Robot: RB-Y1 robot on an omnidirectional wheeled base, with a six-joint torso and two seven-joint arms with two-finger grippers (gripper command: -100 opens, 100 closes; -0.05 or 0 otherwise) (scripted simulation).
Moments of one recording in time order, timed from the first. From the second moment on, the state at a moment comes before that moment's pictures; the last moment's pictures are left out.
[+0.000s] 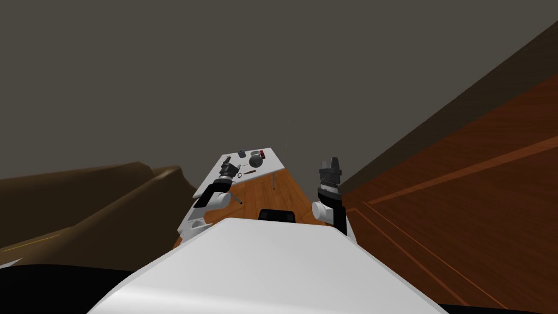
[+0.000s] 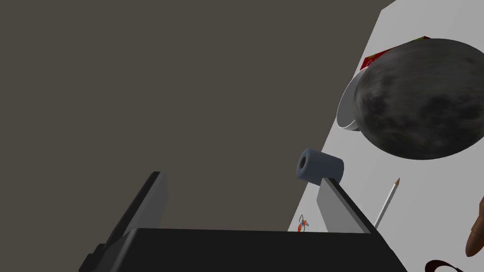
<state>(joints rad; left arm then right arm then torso) 0.38 0.17 0.22 -2.16 0.25 0.09 0.26 0.46 0.05 0.01 -2.24 -0.02 -0.47 0.14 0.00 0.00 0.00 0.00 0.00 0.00</state>
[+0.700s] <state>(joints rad) 0.34 0.18 0.26 -2.11 0.28 0.27 0.29 0.46 0.05 0.01 -2.24 -0.03 -0.47 0.14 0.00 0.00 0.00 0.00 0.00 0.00</state>
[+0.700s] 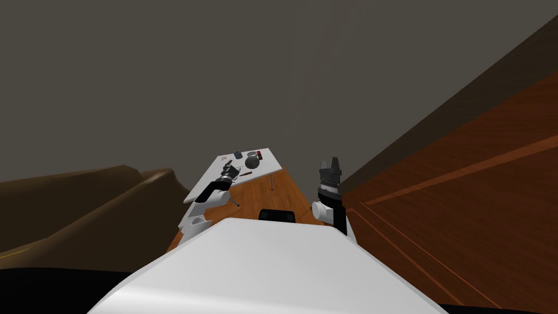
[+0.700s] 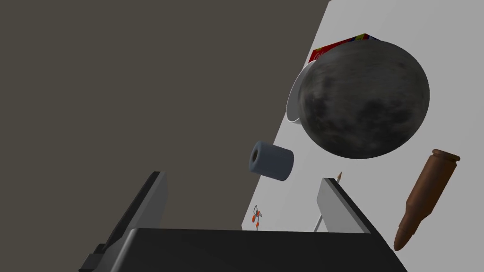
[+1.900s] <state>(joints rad) 0.26 0.26 0.32 -1.98 0.36 0.60 0.32 0.46 0.05 0.01 -2.24 -0.03 -0.47 0.14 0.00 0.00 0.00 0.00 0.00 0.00</state>
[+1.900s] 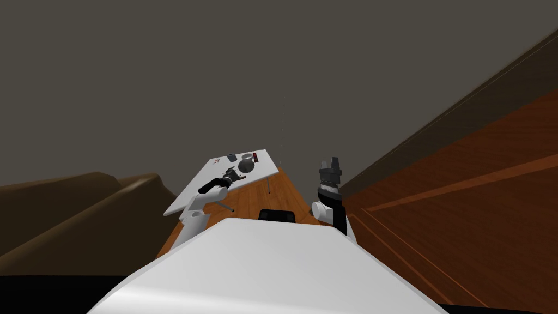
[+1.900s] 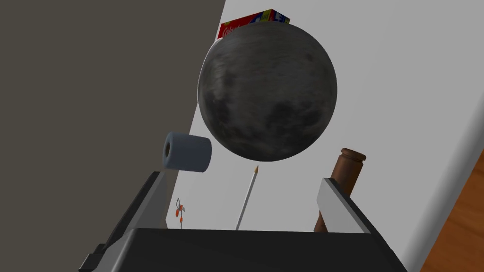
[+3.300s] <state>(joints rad) 0.19 0.38 0.32 -1.85 0.40 0.94 0.31 0.46 0.05 0.01 -2.24 -0.03 -0.47 0.14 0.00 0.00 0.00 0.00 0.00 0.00</state>
